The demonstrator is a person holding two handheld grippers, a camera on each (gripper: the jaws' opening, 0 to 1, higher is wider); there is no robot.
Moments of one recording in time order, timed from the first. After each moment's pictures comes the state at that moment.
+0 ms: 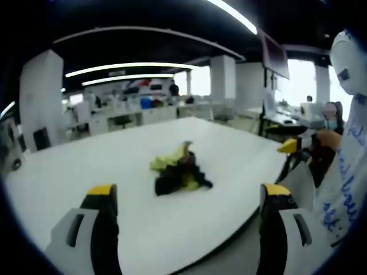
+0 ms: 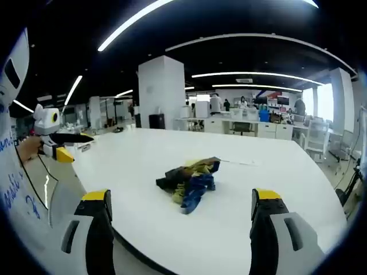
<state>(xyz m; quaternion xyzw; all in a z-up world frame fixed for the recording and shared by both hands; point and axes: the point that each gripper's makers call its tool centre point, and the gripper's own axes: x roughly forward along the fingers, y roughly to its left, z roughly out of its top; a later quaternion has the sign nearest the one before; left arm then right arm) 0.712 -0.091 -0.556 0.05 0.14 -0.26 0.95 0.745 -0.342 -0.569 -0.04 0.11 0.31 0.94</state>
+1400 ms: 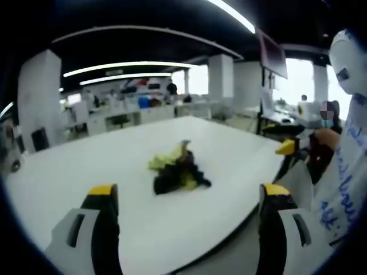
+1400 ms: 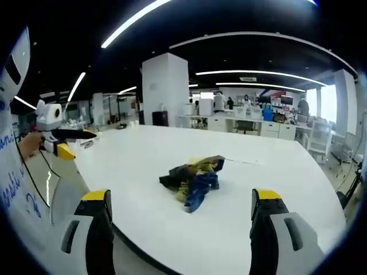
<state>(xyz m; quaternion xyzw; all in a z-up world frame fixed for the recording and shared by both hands) 0.709 -0.090 -0.555 0.05 0.14 -0.27 0.95 0.741 -0.333 -0.571 -0.05 0.12 0.33 0.94</state>
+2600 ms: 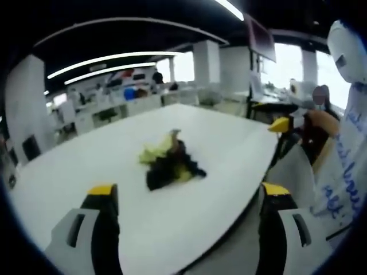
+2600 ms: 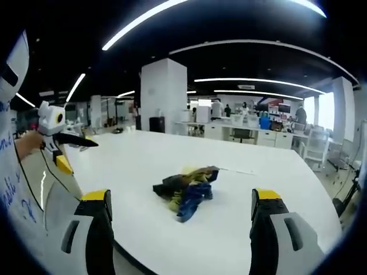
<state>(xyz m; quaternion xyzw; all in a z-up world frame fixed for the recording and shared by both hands) 0.725 -0.106 -0.569 0.10 0.18 -0.32 0.92 0.758 -0.341 -0.554 -0.05 0.09 0.31 0.94</state>
